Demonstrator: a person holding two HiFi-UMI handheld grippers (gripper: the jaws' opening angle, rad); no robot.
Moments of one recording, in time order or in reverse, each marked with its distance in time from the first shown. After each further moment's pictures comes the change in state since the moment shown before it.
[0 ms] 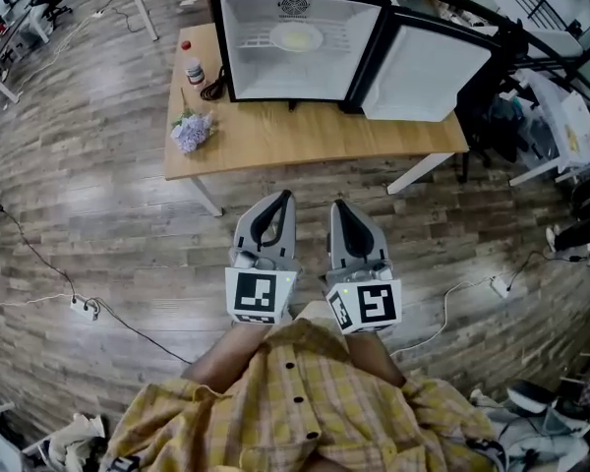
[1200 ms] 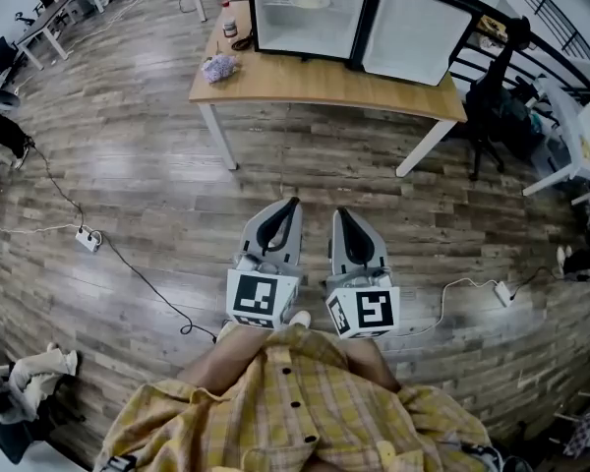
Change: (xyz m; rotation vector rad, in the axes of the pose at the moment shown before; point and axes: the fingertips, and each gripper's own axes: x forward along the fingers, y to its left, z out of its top) left arm -0.219 -0.228 -0.022 0.021 -0.007 0.107; right arm -0.303 0.018 -0.019 0.034 -0.026 0.134
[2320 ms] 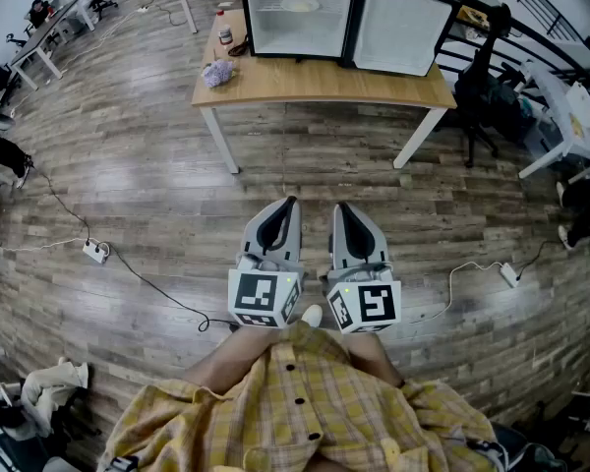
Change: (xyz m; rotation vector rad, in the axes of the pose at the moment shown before) left arm -0.061 -0.003 0.018 -0.077 -0.004 -0.012; right arm -0.042 0.044 0.025 0.025 -0.060 -0.054
